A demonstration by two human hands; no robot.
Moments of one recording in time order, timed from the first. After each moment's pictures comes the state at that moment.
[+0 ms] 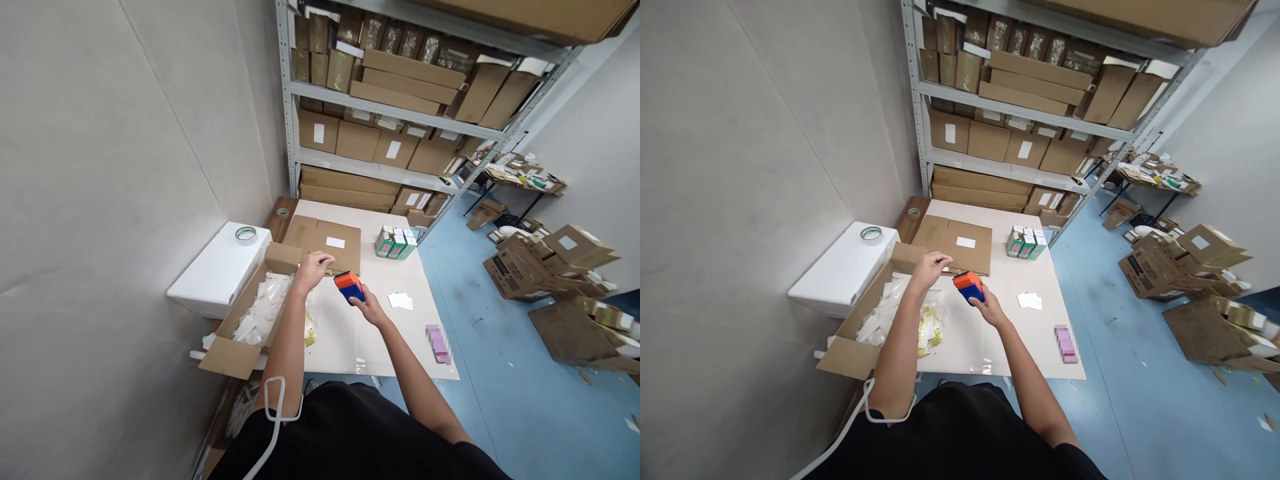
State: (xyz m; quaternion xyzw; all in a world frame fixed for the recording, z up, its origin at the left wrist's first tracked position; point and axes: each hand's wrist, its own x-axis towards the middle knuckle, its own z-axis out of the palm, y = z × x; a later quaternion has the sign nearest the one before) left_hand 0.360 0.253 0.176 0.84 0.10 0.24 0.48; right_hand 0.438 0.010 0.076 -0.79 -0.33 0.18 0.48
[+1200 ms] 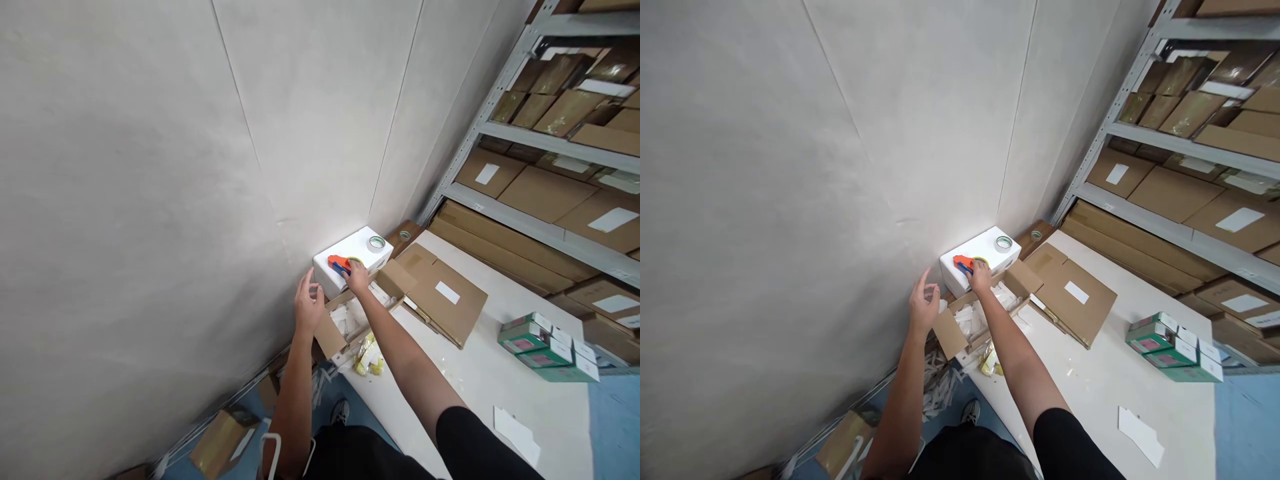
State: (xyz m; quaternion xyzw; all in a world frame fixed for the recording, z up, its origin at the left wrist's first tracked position) left_hand 0.085 0.324 0.135 0.65 0.49 0.50 0.29; right_hand 0.296 0.410 0.057 -0.74 -0.60 0.12 0.27
